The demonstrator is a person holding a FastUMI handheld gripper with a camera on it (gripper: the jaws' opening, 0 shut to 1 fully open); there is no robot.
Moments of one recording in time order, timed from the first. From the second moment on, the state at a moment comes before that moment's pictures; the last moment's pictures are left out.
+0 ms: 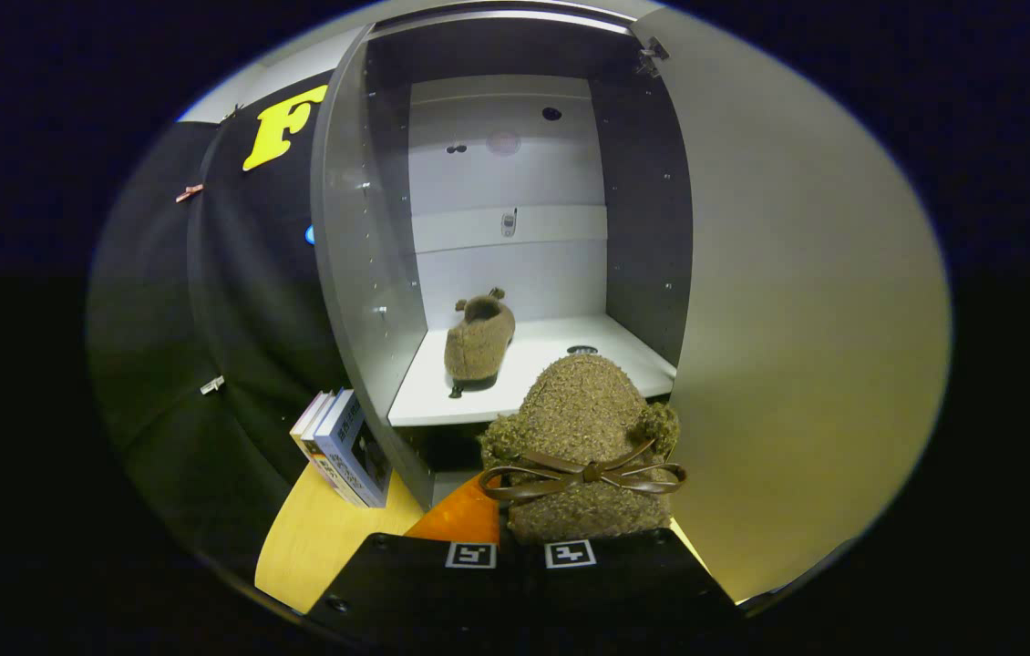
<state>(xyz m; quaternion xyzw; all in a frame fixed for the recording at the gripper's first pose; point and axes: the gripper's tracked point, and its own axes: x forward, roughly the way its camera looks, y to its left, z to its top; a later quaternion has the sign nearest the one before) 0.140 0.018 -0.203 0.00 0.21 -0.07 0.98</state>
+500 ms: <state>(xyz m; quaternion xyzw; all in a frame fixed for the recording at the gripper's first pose) 0.265 -0.011 -0.152 -0.03 0.22 -0.03 0.98</state>
